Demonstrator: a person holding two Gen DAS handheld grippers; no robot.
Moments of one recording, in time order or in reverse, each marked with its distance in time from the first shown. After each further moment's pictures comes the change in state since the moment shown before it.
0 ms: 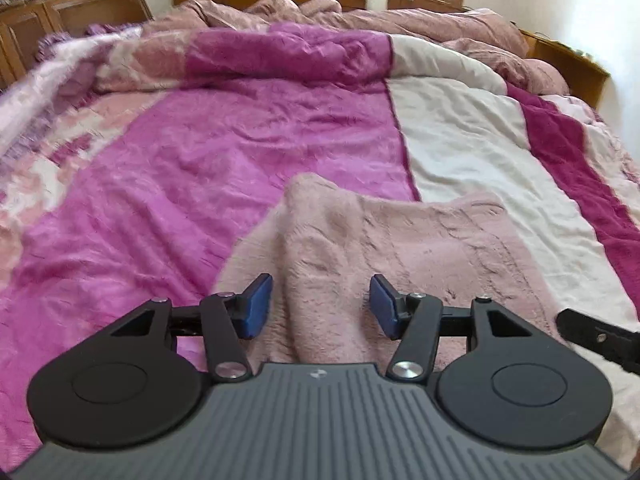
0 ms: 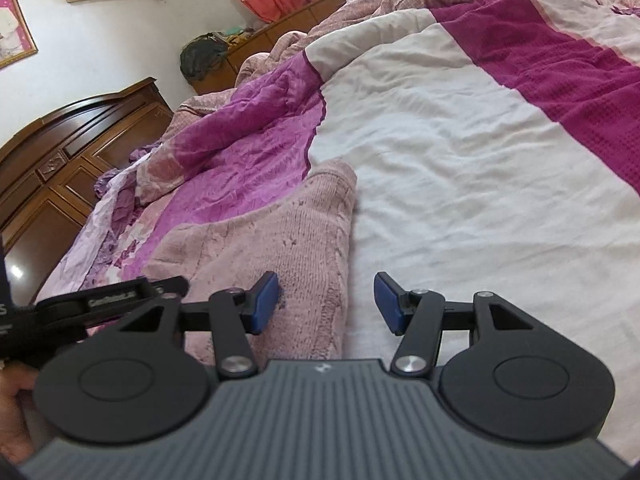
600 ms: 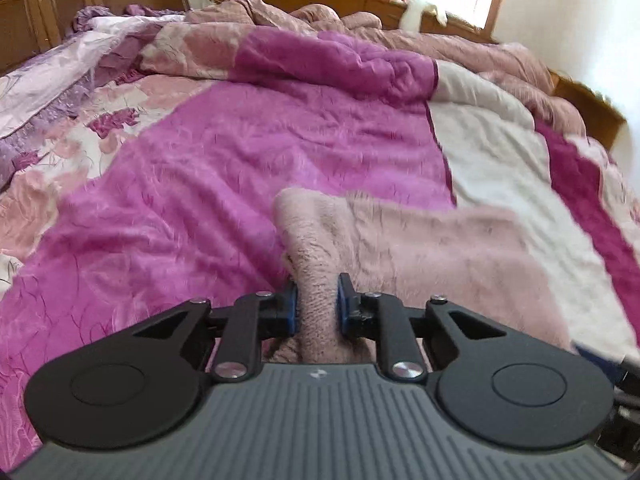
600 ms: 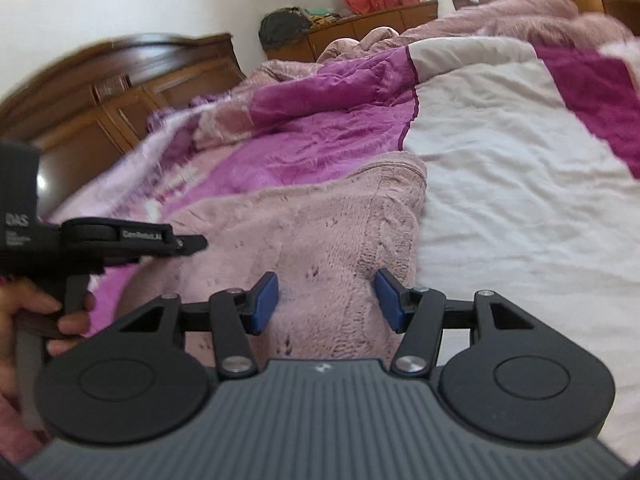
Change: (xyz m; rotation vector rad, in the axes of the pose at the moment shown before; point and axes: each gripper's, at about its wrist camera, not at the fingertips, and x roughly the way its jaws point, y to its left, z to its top) left arm -0.019 0.057 -0.013 -0.102 -0.047 0.027; right arm 0.006 0.066 -0.028 -0.305 0.015 0.084
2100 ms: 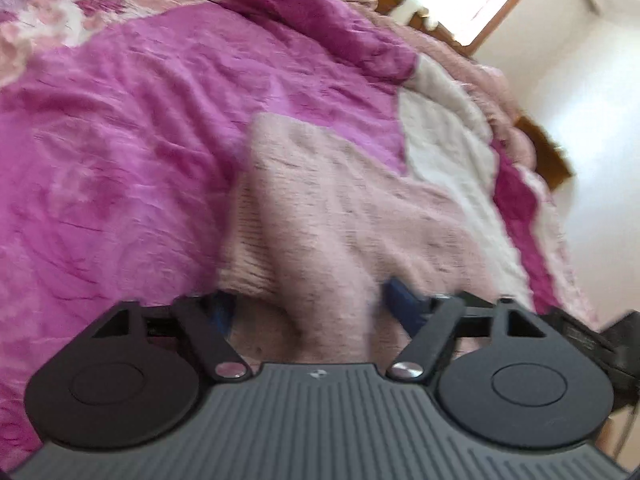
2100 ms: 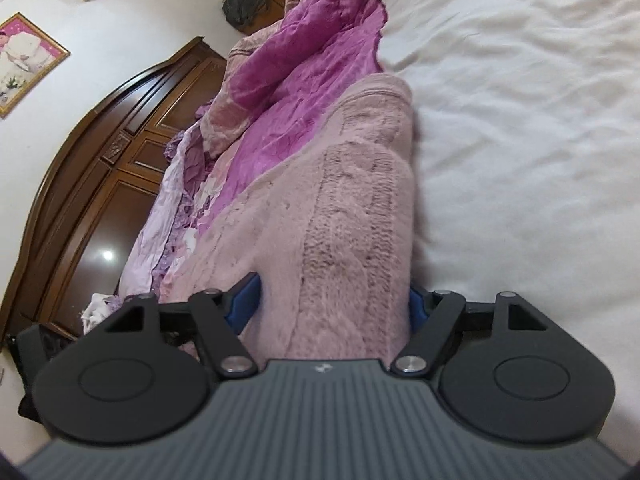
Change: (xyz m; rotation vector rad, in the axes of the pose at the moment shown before) left arm 0.001 0.023 -0.040 -0.288 0.105 -0.303; right arm 0.056 -0.067 0.004 0.462 0.185 0.260
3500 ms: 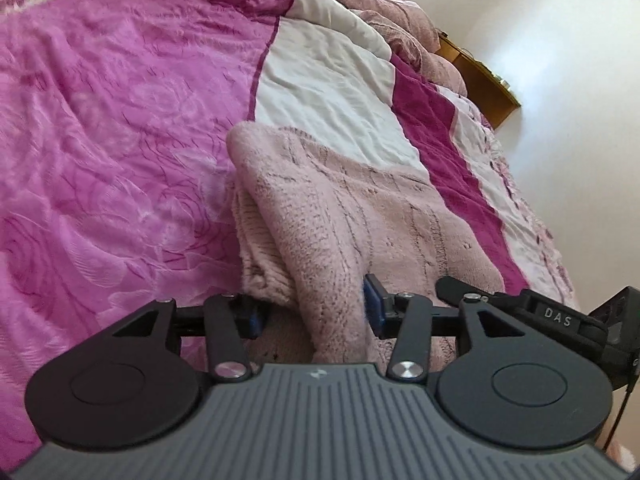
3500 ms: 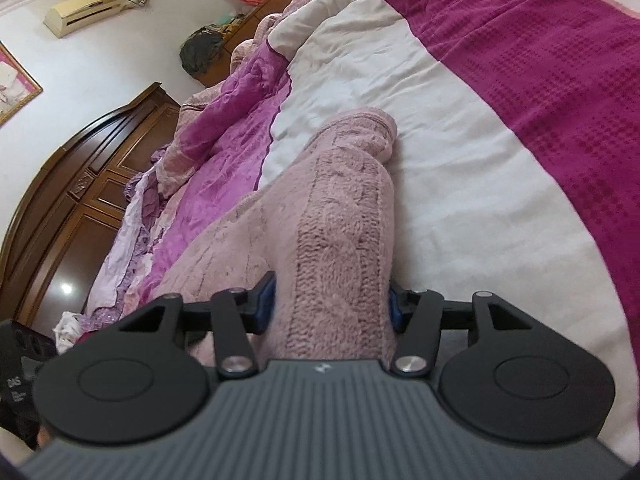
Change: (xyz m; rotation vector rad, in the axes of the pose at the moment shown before) left arm -0.012 -0.134 -0.099 0.162 0.102 -0.066; right arm -0.170 -0.067 -0.030 0.018 -0.149 -0.172
